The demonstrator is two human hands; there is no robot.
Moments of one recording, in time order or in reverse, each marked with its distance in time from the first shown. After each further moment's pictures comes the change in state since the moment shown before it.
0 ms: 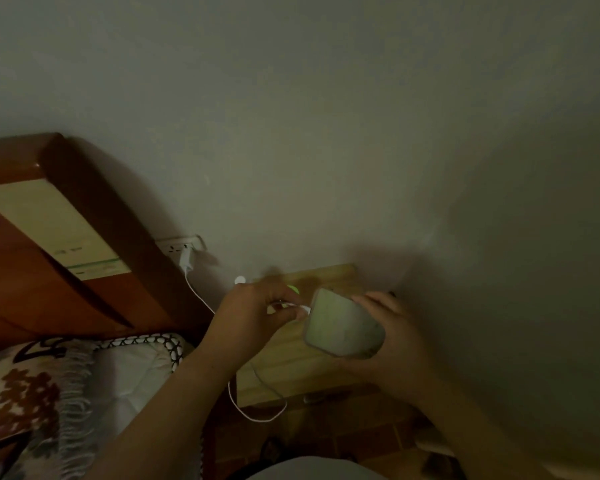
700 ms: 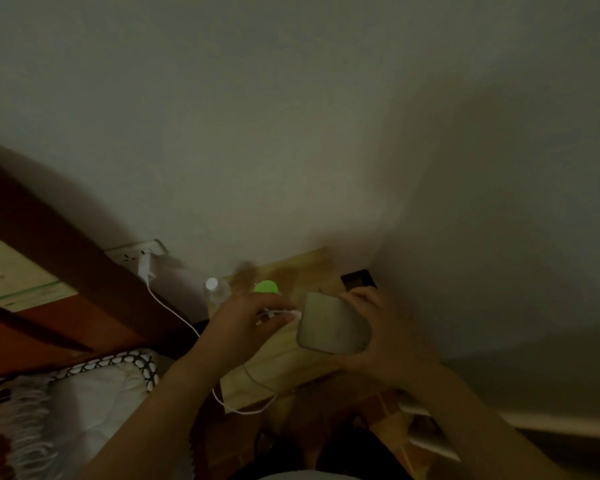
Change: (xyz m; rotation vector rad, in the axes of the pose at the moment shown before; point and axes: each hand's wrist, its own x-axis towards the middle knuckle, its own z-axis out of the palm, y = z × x) left_hand 0.033 -0.053 0.022 -0.030 -0.261 0.046; right_hand 0.014 0.022 0.020 -0.123 -0.082 0.092
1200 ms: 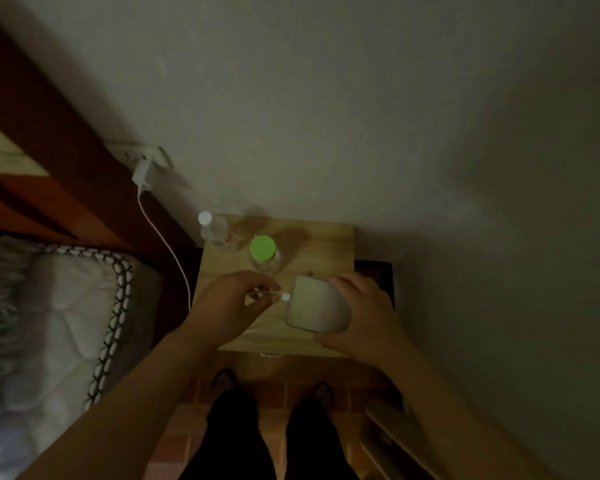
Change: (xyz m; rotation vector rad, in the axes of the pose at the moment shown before) left_hand 0.040 -0.043 0.100 0.005 0.220 -0.356; right_hand 0.087 0.117 0.038 -0.133 -0.289 -0.187
